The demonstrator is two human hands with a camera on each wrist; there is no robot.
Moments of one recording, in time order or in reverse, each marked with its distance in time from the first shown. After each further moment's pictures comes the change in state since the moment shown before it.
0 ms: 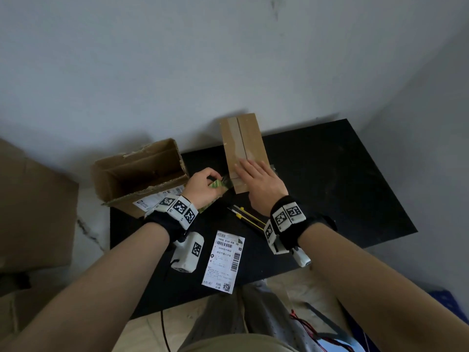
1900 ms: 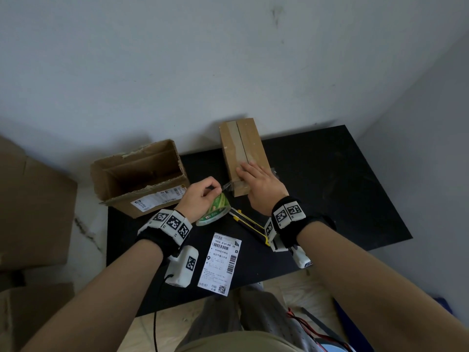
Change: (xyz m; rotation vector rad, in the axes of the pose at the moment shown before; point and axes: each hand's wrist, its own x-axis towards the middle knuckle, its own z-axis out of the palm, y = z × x) left_hand -0.018 -0.015 0.003 -0.060 -0.011 0.227; right_hand -0.003 0.012 -0.003 0.184 0.060 -0.023
